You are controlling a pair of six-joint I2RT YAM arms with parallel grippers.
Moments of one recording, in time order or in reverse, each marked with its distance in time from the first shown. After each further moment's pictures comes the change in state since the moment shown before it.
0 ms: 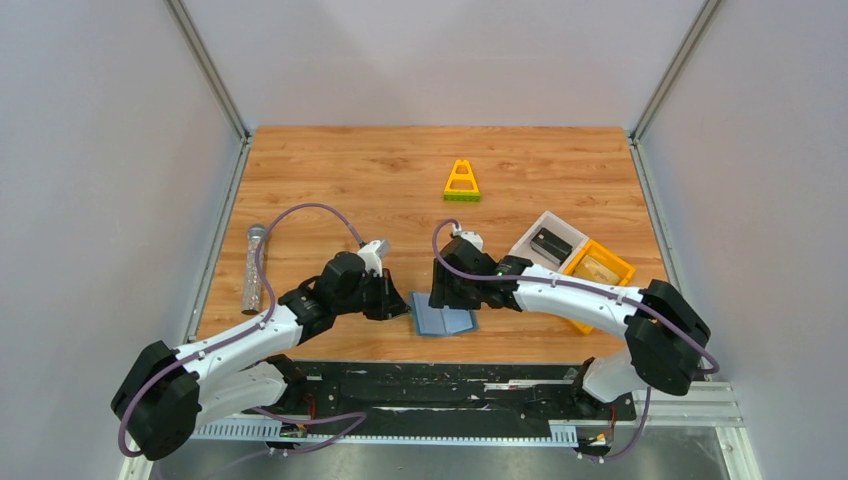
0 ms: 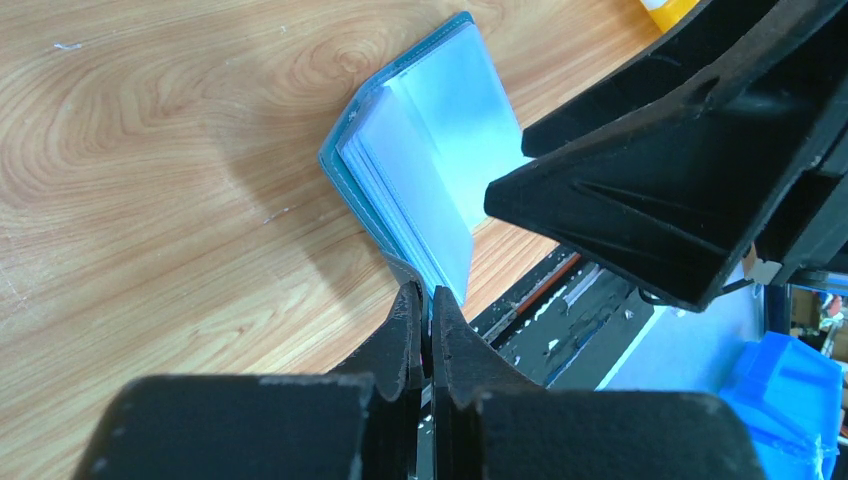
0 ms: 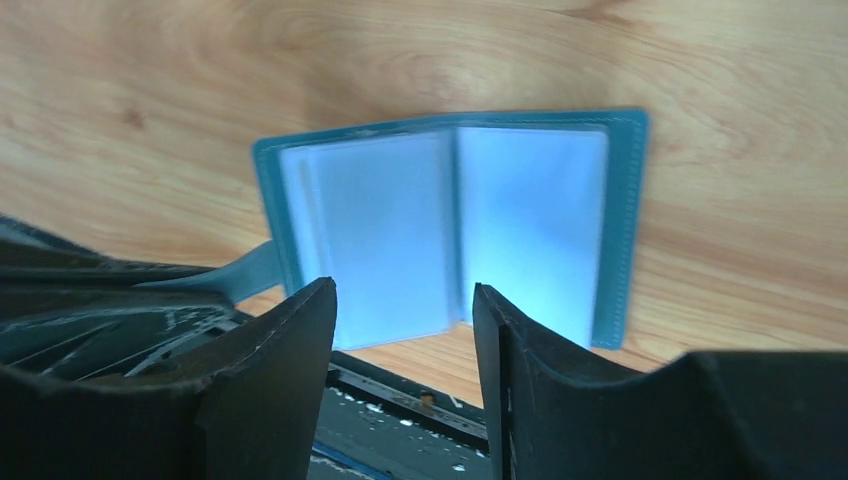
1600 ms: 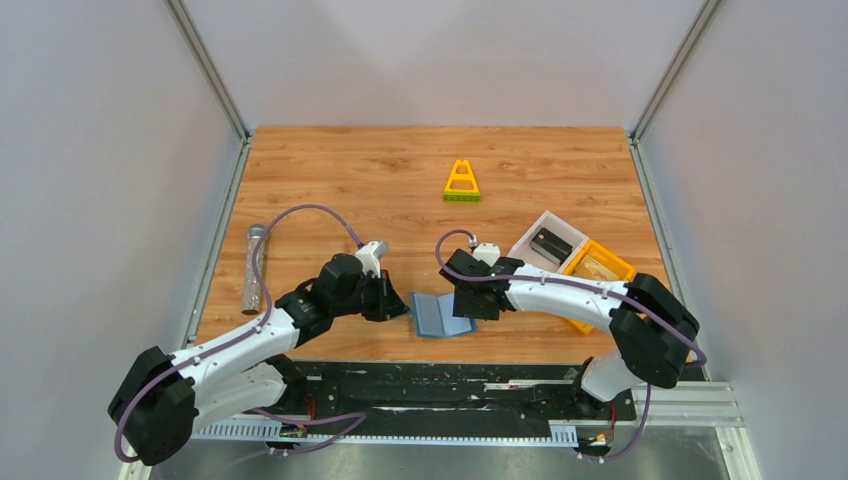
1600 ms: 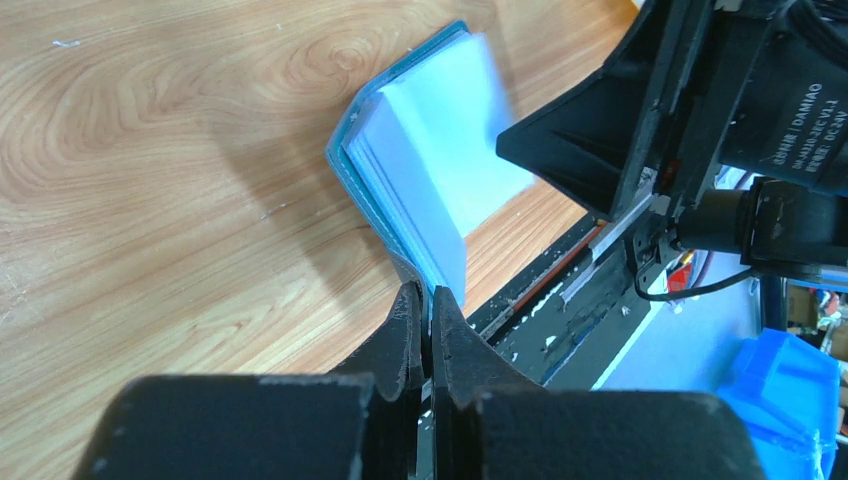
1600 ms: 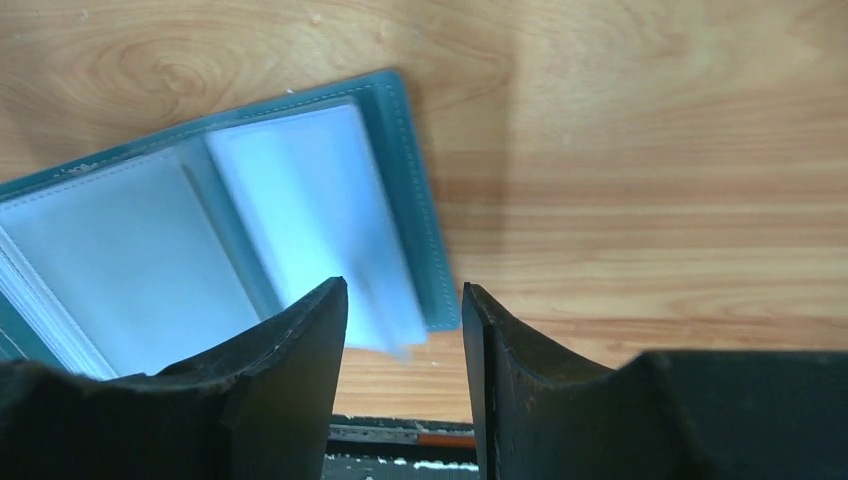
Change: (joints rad) left arm 0.000 -0.028 -0.014 -0.002 0.003 0.000; right arm 0.000 0.066 -0.021 -0.163 0.137 0.086
